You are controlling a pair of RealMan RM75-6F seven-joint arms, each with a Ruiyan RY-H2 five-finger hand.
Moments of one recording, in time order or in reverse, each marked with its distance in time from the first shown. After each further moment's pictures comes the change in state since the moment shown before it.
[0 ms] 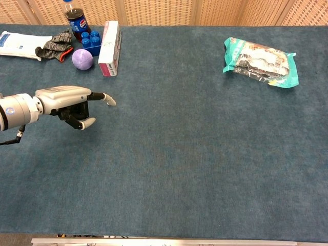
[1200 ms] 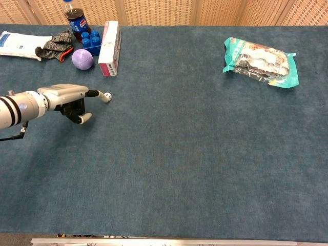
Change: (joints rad) left arm -0.064 -0.074 0.028 0.101 -0.304 0.000 0.186; right arm -0.017 -0.002 -0.001 0.023 -0.005 0.011 0.030
